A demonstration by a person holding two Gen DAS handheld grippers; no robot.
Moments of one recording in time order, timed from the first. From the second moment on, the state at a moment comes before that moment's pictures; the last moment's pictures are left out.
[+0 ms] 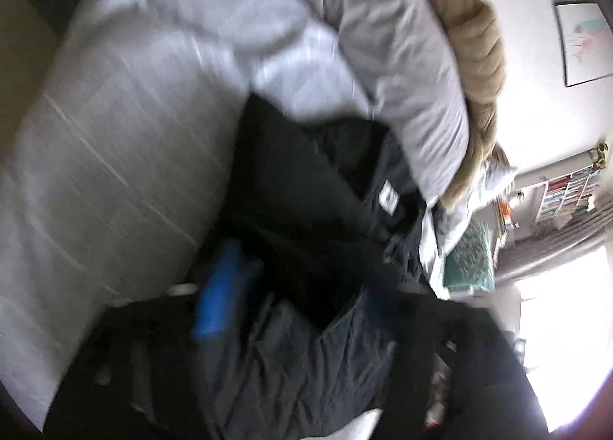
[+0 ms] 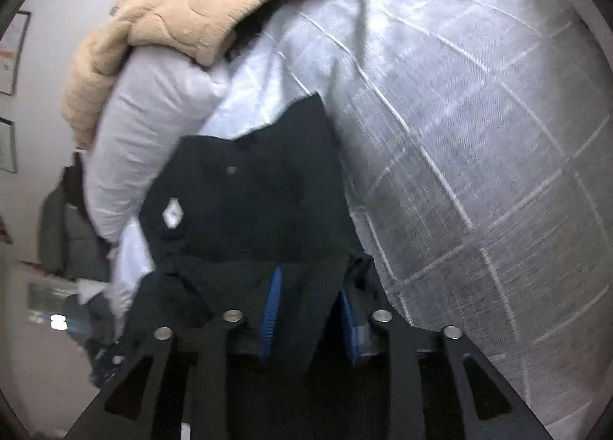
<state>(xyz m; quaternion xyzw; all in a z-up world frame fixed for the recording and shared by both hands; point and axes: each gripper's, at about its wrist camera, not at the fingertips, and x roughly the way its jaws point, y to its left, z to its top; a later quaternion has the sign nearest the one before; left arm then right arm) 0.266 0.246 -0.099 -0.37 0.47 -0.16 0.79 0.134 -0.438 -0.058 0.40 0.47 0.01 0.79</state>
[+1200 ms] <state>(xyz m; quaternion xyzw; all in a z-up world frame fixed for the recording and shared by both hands) 0.361 0.085 -0.023 0.01 0.17 0.03 0.99 0.283 -0.331 0.022 -0.01 0.25 -0.27 0.93</state>
